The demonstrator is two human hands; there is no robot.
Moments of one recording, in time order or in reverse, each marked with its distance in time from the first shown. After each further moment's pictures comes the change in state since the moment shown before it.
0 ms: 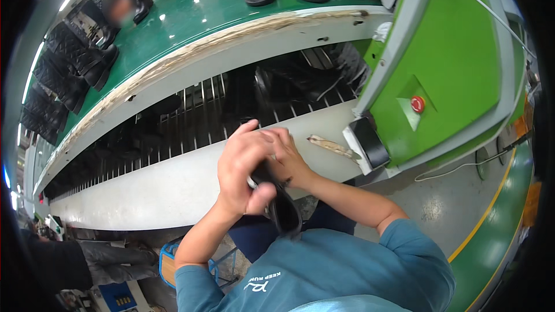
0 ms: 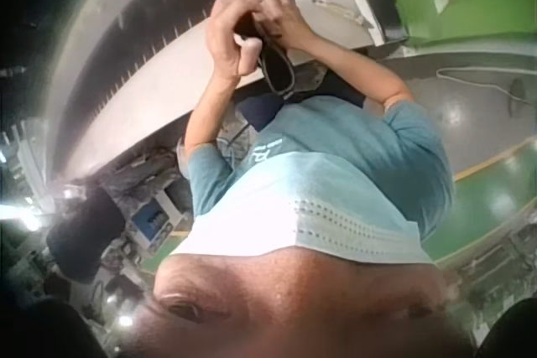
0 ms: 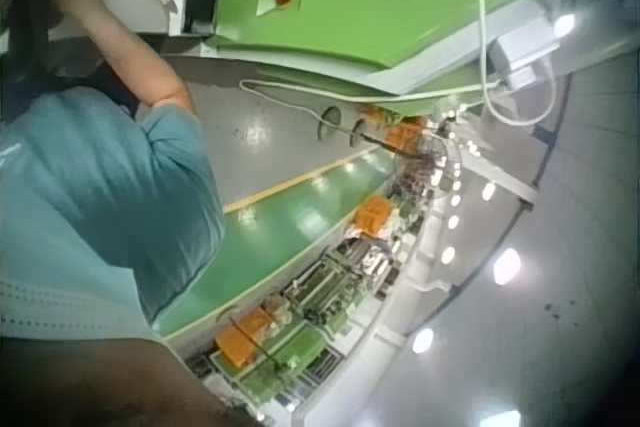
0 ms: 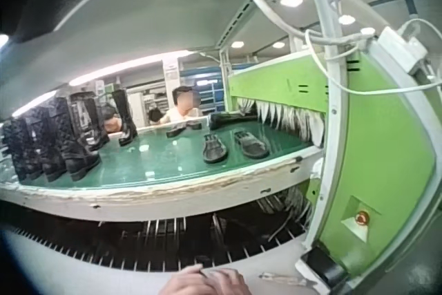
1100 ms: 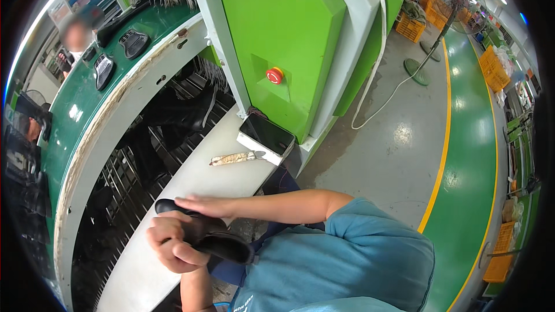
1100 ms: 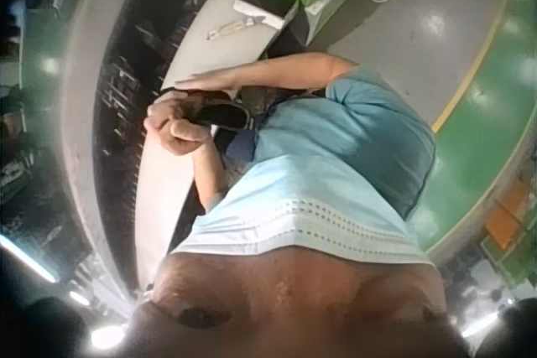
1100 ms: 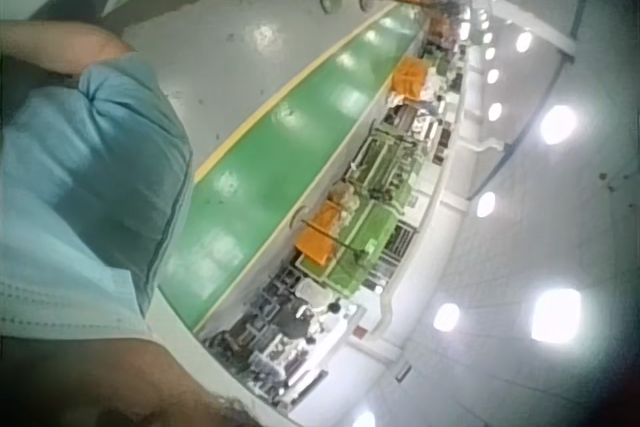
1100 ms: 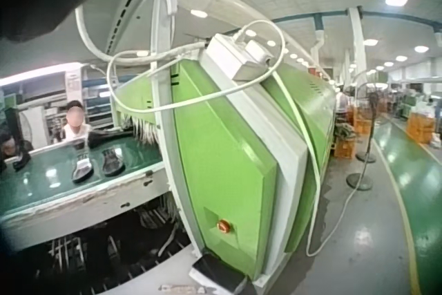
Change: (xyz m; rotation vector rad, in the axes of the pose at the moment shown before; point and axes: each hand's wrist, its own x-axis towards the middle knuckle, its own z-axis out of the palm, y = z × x) left_hand 0.004 0.060 0.072 -0.232 0.261 0.012; right_hand -0.017 -0.035 -0.060 0.888 -0.382 0.828
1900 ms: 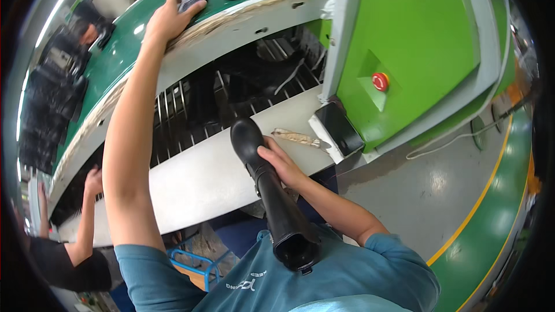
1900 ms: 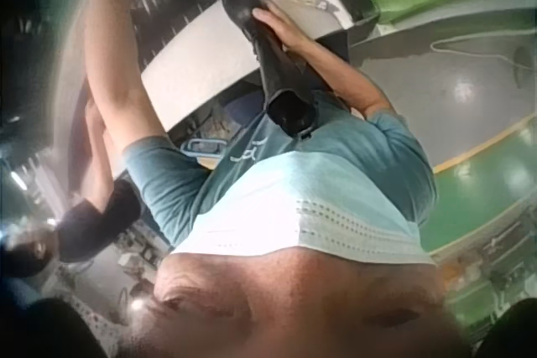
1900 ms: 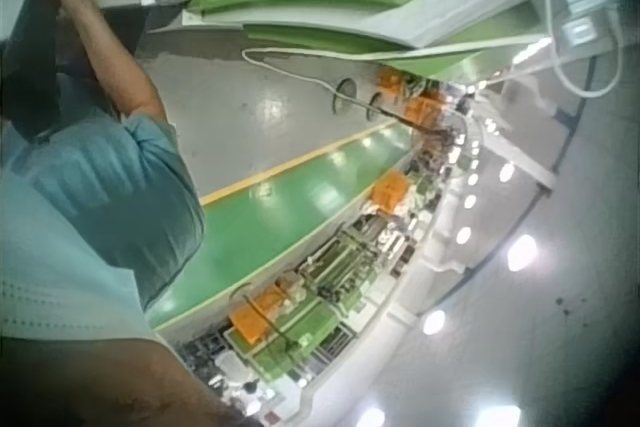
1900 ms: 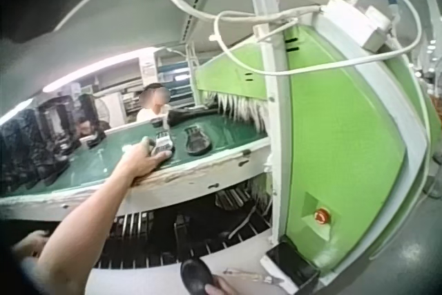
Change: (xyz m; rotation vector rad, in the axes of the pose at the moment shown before) left_hand 0.257 -0.280 -0.061 1.111 -0.529 -0.576; right_hand -0.028 0.003 -0.048 0.307 0.074 -0.131
